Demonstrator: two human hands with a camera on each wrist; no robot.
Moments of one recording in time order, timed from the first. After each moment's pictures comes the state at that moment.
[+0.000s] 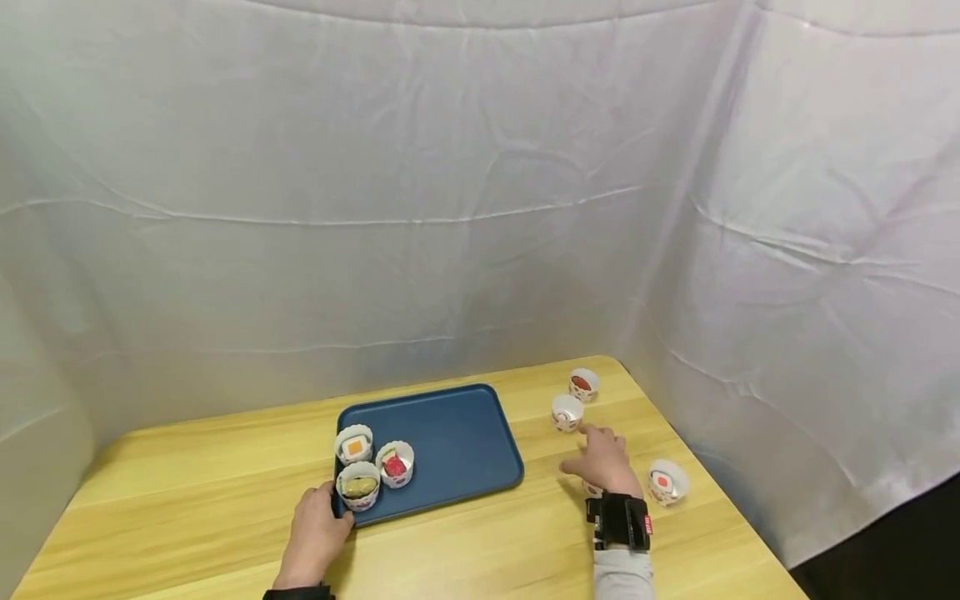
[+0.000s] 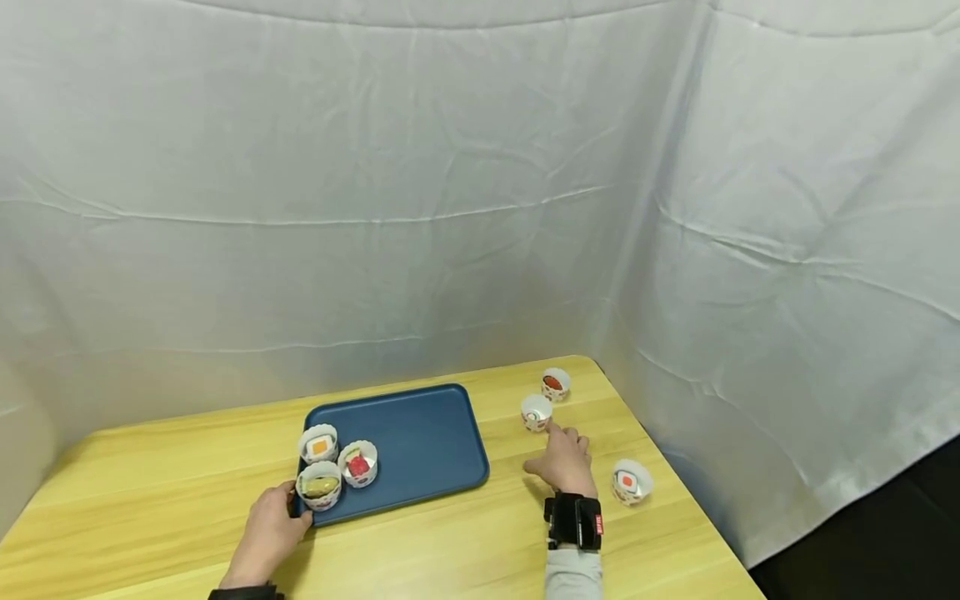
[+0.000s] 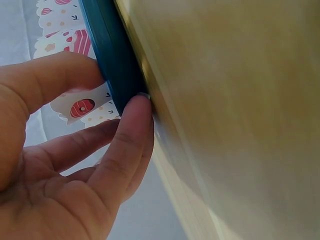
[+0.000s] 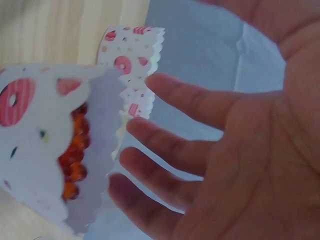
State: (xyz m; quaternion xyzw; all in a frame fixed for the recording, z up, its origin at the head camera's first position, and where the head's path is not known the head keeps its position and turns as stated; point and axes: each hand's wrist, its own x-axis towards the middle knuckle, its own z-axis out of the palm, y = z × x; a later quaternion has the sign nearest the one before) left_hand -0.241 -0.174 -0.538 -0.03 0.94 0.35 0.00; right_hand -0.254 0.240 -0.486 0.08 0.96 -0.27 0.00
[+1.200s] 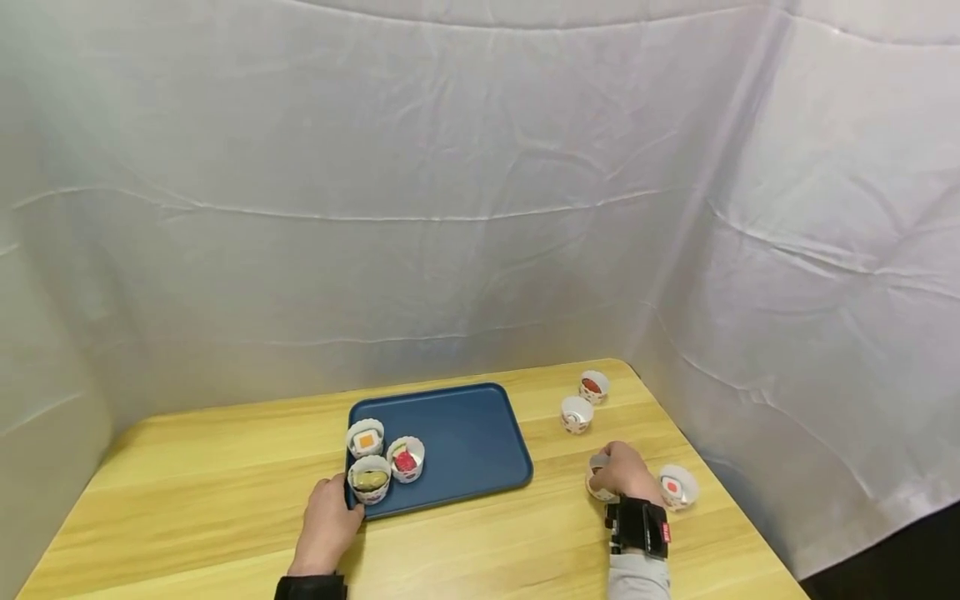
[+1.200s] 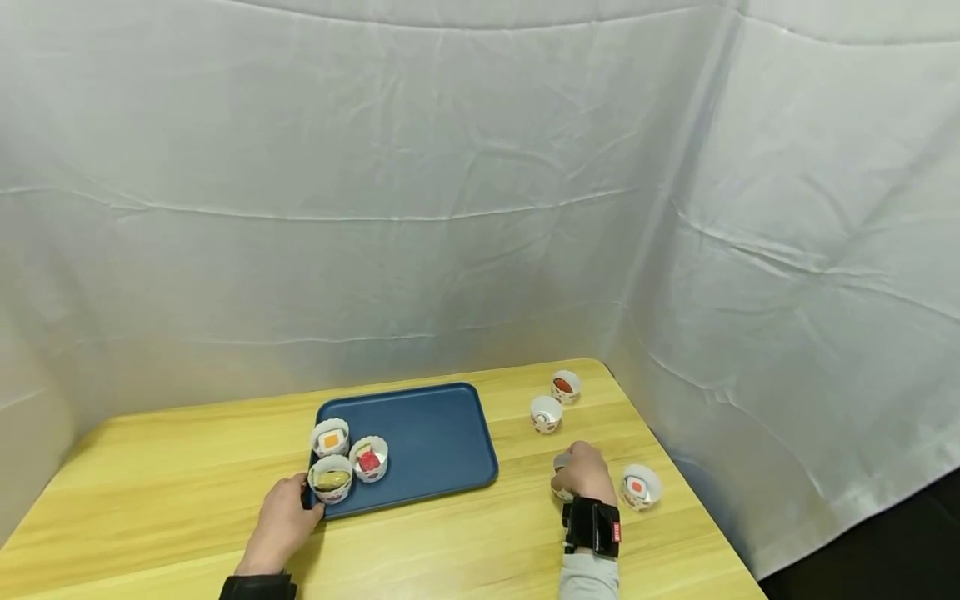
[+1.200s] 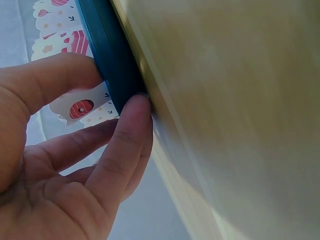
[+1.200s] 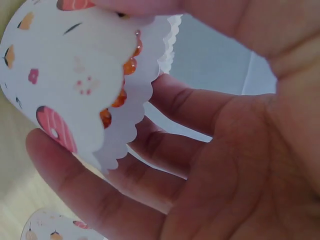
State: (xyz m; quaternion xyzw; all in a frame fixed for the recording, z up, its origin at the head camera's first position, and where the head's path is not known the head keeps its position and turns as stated) left_hand -0.243 -0.173 -0.537 -0.03 0.94 0.34 0.00; right_hand -0.244 0.253 -0.483 0.13 0.94 -0.31 0.05
